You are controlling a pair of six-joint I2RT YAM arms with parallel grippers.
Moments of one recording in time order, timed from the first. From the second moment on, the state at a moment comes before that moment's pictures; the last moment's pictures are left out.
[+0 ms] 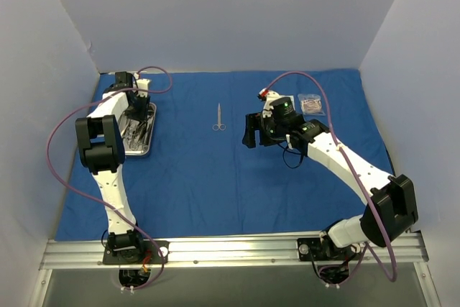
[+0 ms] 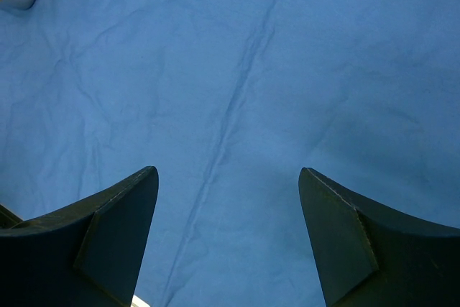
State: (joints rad) left arm 0.09 2.22 1.75 -0.61 0.11 0.26; right arm 0.55 1.41 1.10 -0.44 -0.12 0.32
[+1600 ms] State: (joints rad) left arm 0.10 2.02 1.73 -0.63 0.06 -0.05; right arm 0.60 1.37 1.10 -0.43 -0.10 0.34
